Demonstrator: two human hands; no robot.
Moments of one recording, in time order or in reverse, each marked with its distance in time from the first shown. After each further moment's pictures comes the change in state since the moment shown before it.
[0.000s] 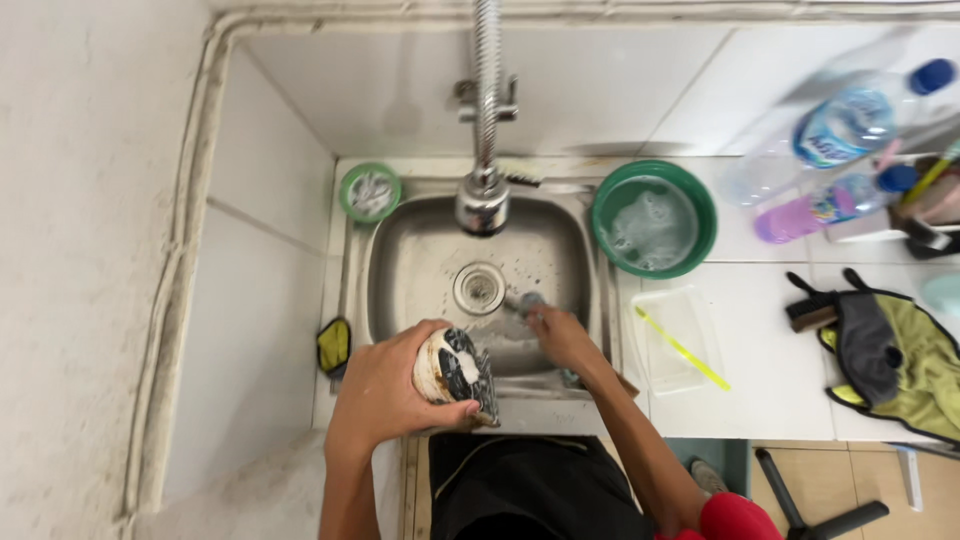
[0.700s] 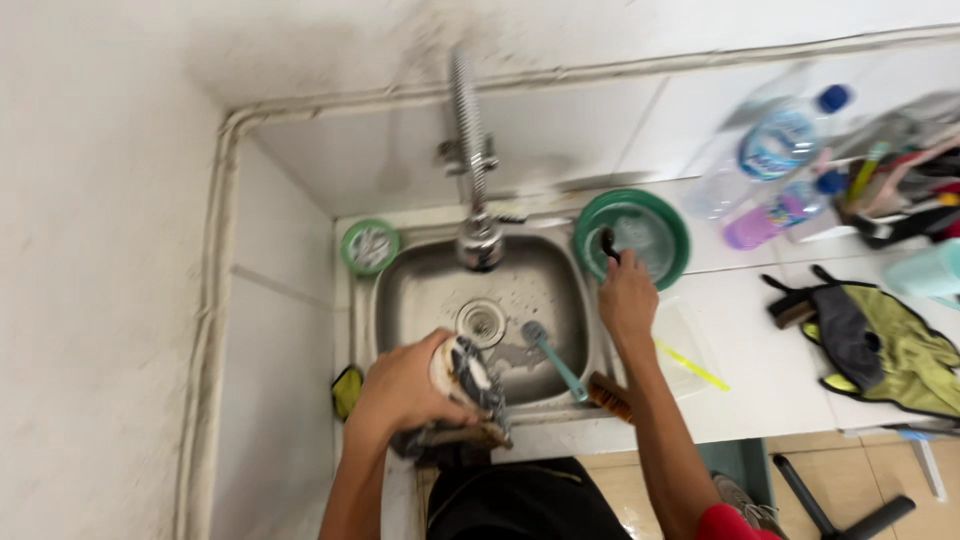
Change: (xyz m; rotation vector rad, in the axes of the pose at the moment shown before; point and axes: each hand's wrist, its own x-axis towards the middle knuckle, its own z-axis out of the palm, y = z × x) left_hand 0.043 0.001 -0.034 0.083 -0.335 -0.105; right_hand 0.011 0.001 -0.098 -0.301 0.849 0.234
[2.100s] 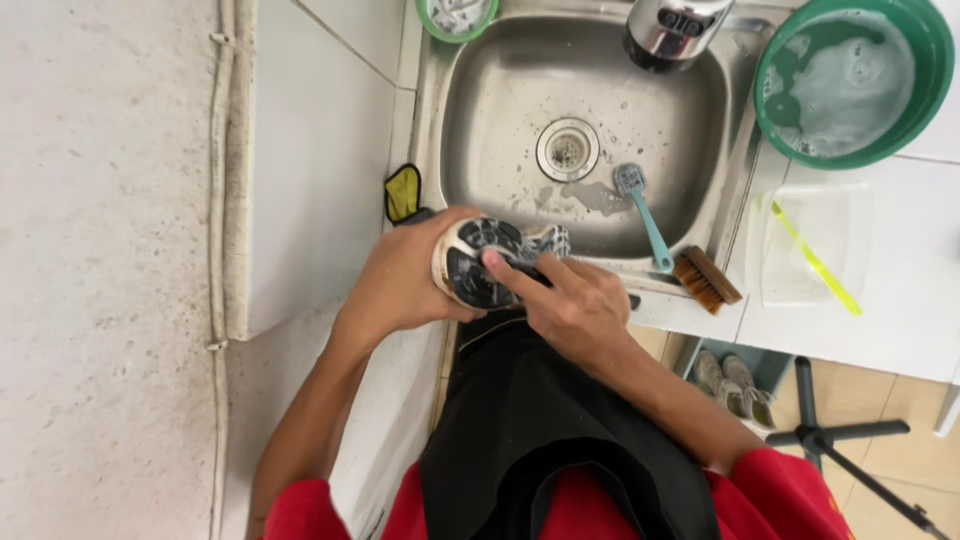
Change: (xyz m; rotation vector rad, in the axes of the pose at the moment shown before) left_hand -0.057 -0.081 0.050 -0.382 0.241 0.063; right_hand -0.226 -0.124 -0.052 0.313 0.041 -1.229
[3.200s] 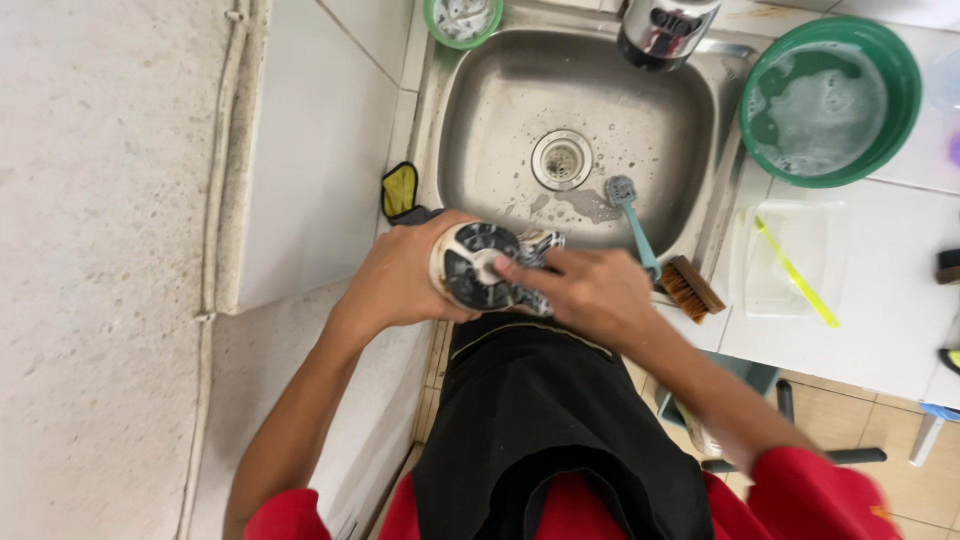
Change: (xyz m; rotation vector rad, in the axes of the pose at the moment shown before) left_hand -0.012 0.000 0.010 0.049 -0.006 -0.008; right_hand -0.011 0.047 -0.015 0.152 -0.332 -0.162
